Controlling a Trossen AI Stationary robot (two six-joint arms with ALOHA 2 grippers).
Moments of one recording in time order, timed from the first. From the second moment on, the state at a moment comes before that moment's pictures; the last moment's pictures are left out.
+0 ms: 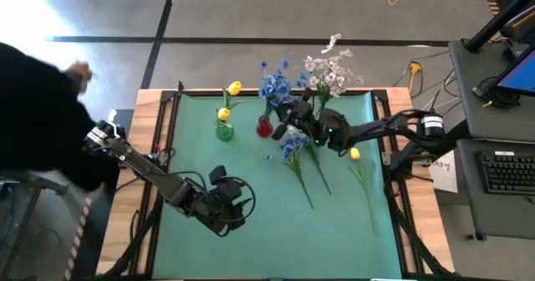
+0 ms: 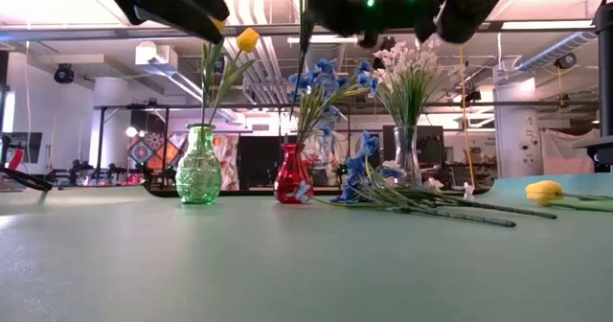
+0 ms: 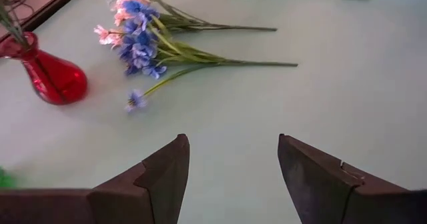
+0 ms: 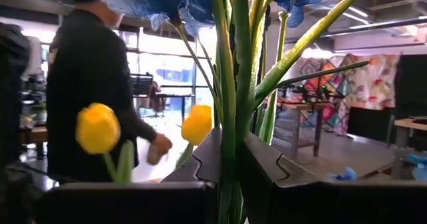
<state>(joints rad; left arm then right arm) -0.58 1.51 1.11 -0.55 -0.72 -0.75 -0.16 1.66 0.92 1.07 0.39 -0.18</state>
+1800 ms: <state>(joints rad) -0.58 1.50 1.11 -0.66 -0.80 -0.78 -0.18 1.63 0.92 0.56 0.40 -0.04</state>
